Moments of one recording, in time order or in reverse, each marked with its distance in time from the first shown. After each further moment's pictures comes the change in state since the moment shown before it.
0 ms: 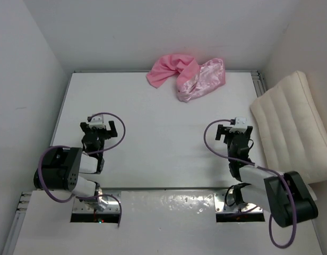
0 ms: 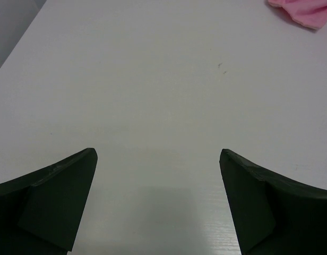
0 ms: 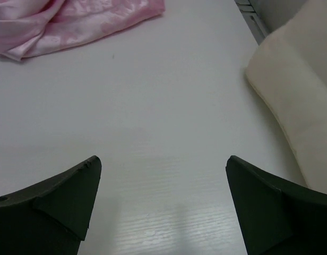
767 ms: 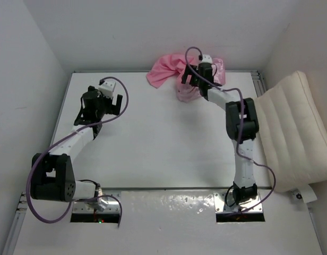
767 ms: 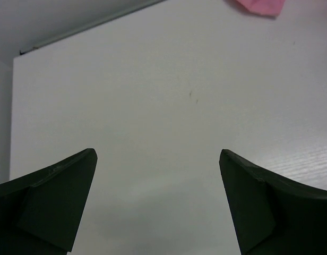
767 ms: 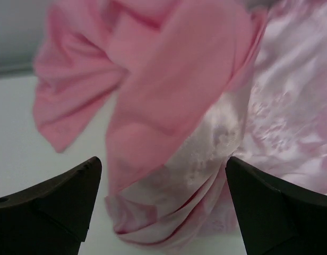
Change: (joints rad) left arm -0.026 -0.109 0.665 -0.994 0.170 0.247; right arm 0.032 1.057 1.610 -0.753 -0.343 0.322
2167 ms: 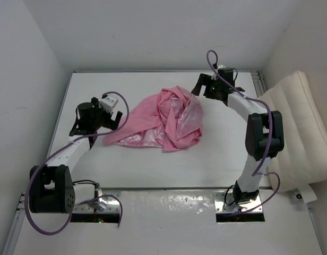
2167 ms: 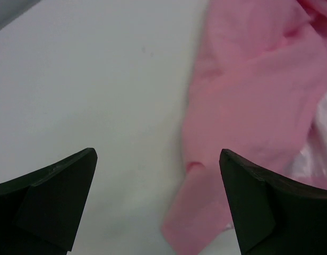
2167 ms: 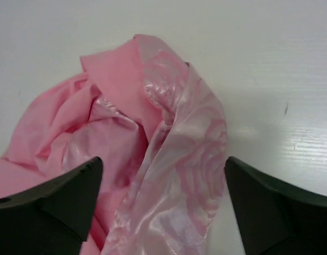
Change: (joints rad) left arm 0.084 -0.117 -0.151 -0.084 0.252 0.134; right arm -0.107 -0.332 -0.299 -0.309 -0.284 0.059
